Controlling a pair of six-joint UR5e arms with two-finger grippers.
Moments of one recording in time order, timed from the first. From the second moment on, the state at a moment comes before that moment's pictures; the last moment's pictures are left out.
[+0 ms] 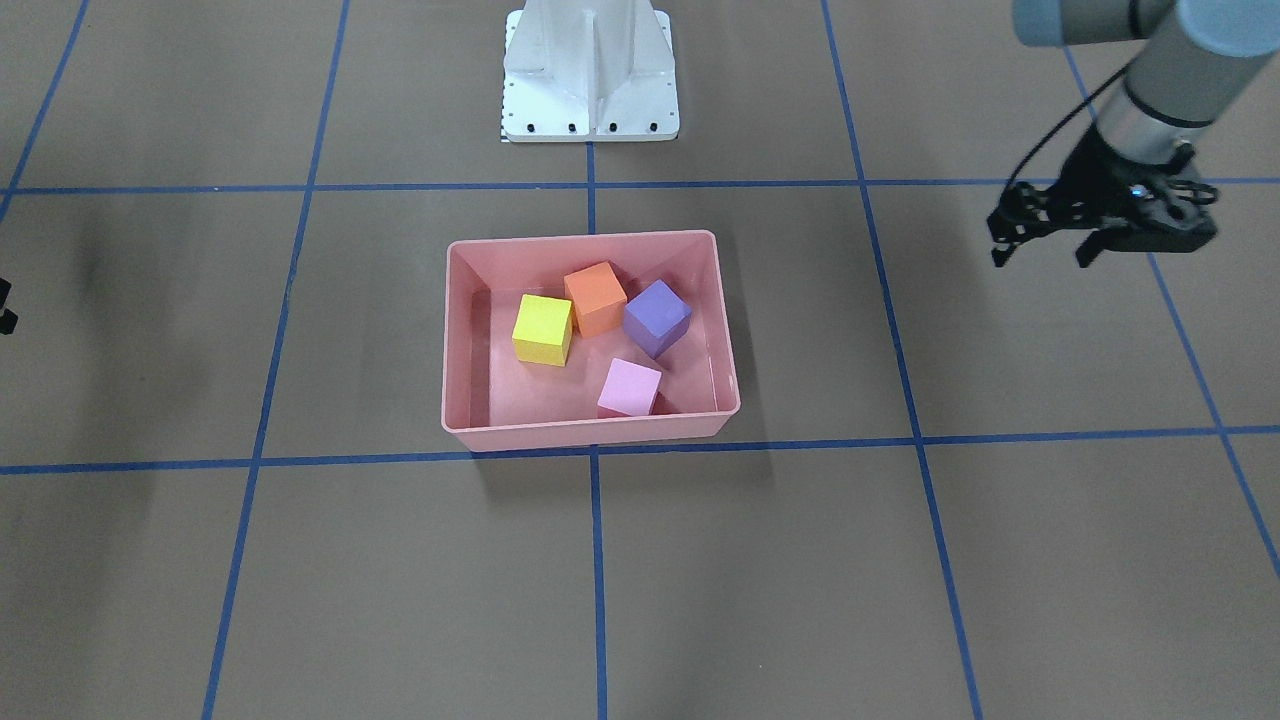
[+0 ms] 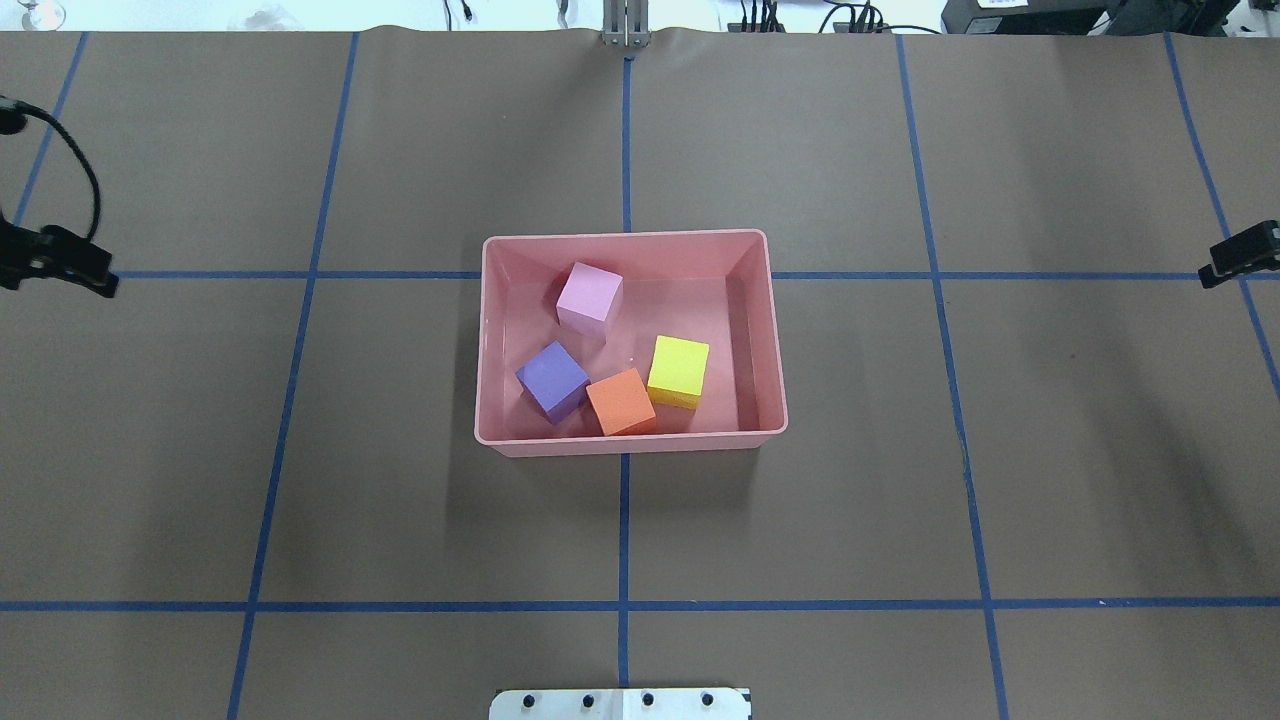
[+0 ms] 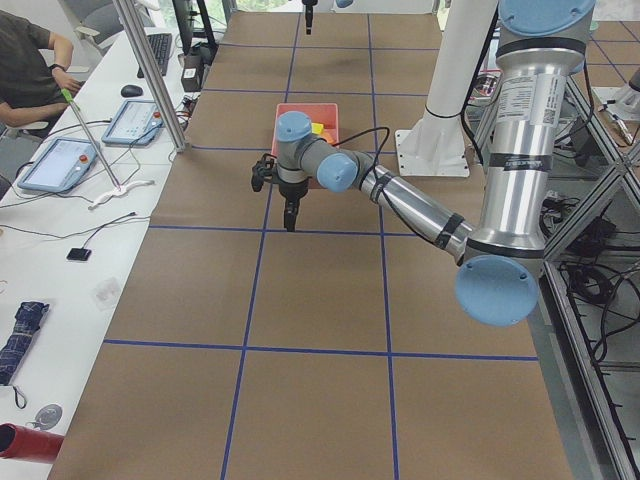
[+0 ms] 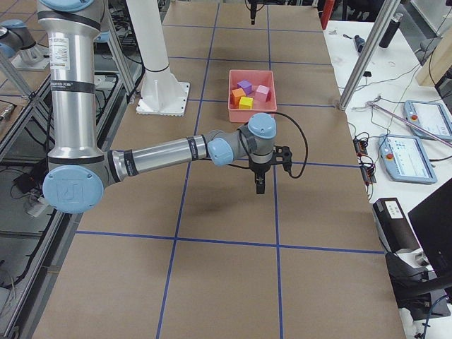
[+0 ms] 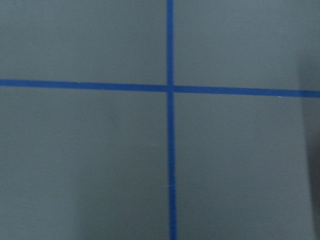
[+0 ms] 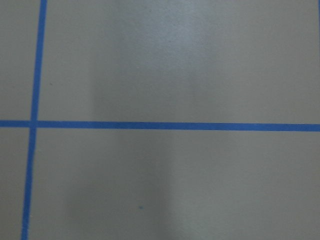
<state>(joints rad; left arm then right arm) -1.15 -1.63 -1.97 -1.58 -2.24 -0.50 1.28 -1.59 1.80 -1.41 2.30 0.39</state>
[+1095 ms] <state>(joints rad) -1.50 -1.60 -1.63 -1.58 -2.35 0.03 1.41 -1.62 1.68 -1.41 2.36 0.22</state>
